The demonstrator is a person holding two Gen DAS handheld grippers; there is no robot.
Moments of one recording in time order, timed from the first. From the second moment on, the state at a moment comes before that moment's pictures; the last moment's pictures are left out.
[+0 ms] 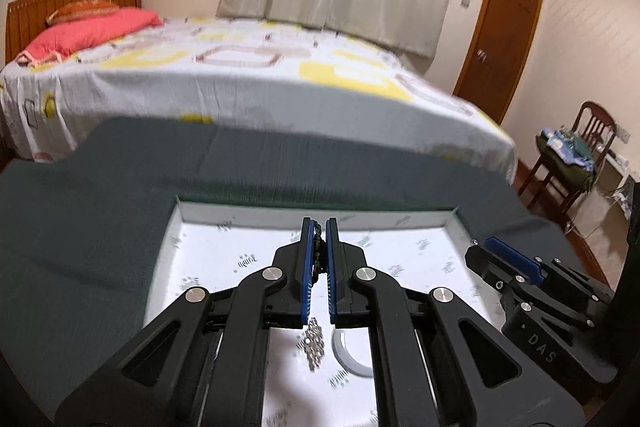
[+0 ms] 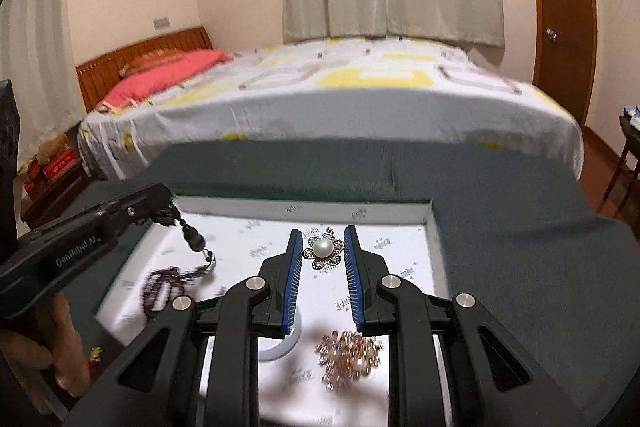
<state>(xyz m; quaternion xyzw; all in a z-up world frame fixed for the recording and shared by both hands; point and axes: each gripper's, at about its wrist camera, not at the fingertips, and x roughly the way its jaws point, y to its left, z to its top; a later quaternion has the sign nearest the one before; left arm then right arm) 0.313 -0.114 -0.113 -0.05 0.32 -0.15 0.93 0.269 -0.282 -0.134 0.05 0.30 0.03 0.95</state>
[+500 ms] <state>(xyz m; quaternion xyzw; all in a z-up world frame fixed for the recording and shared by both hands) 0.362 -0.123 -0.160 -0.05 0.41 -0.13 0.90 0.304 -0.286 -0.173 0.05 0.38 0.02 0.92</state>
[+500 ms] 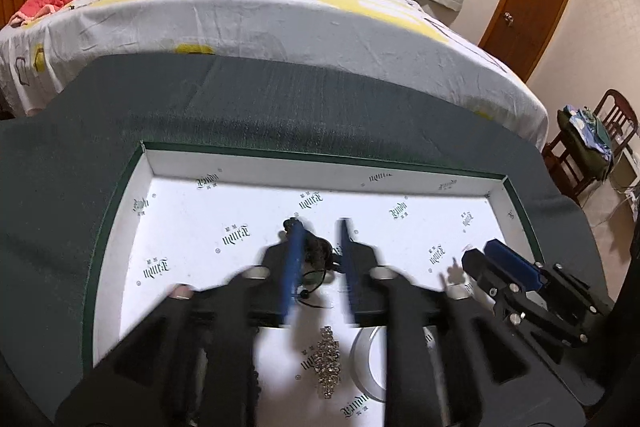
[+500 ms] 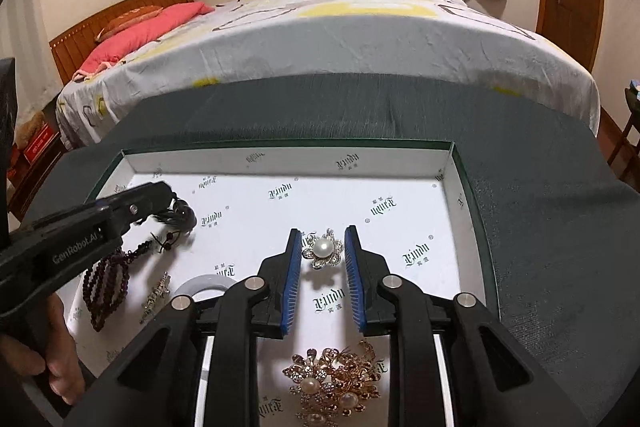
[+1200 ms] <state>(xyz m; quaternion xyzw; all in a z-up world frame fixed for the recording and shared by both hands) 0.257 -0.068 -0.106 -0.05 0.33 -0.11 0.94 0.196 -0.286 -0.134 0.06 0.31 0.00 0.95</state>
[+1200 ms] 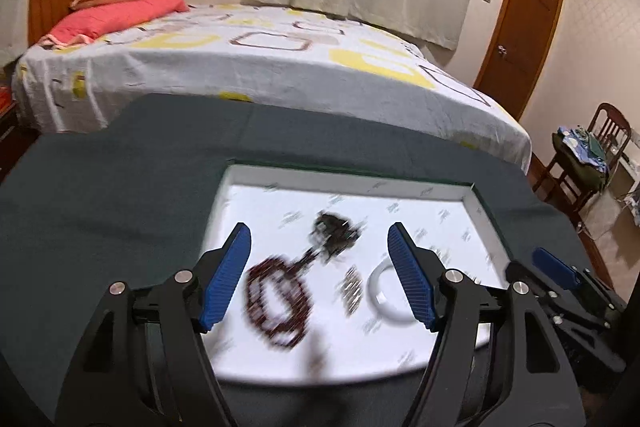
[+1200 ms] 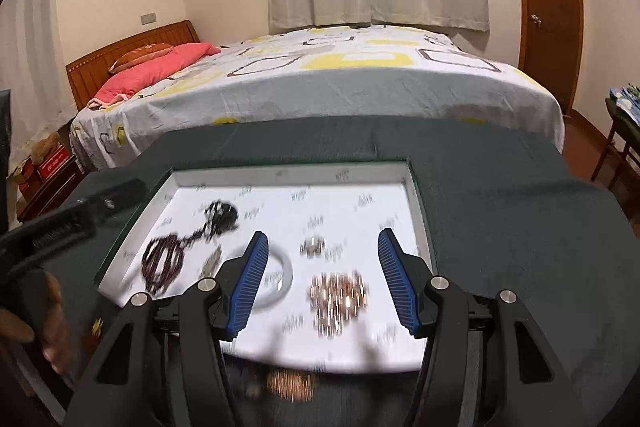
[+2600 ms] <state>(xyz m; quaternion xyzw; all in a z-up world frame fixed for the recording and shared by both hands) 0.169 0.003 -0.149 -0.04 0.38 -0.04 0.92 0.156 -0.272 -0.183 0.04 0.38 0.00 0.92</state>
